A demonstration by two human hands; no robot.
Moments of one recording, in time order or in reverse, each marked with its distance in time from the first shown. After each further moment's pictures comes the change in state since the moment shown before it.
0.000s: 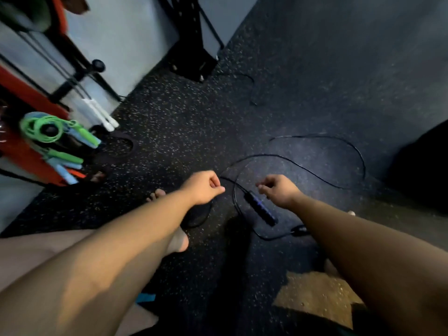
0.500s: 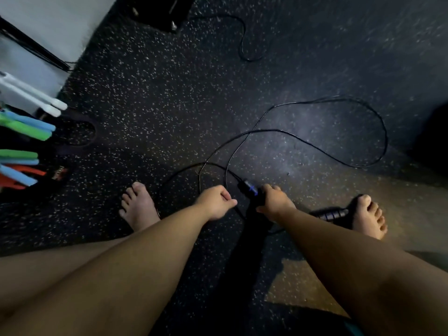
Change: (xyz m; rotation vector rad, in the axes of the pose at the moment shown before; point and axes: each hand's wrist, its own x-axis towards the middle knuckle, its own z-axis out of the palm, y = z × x) left_hand 0.076 -0.015 0.120 -0.007 -0.271 -0.224; right_hand 0.074 0.107 0.082 -0.255 -0.197 0.236
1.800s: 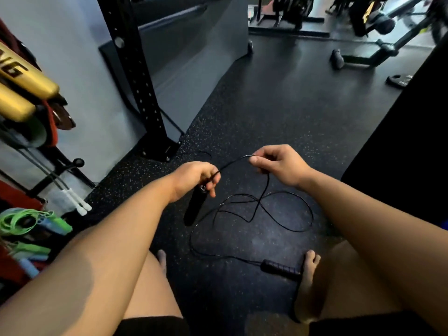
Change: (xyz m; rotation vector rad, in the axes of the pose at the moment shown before) left_hand -0.253 0.172 -0.193 -0.377 -0.012 0.758; right_hand -0.298 -0.069 -0.286 0.505 0.621 -0.775
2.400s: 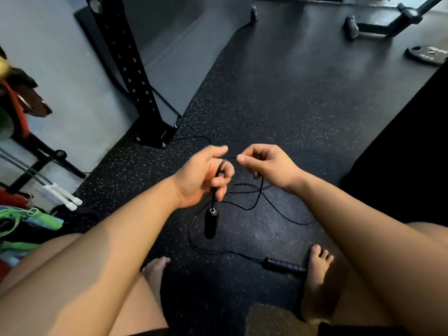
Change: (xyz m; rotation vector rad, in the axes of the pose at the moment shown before) left_hand 0.032 0.004 0.016 -0.321 -0.141 -0.132; right_hand 0.041 0.036 0.038 0.244 -0.067 0.077
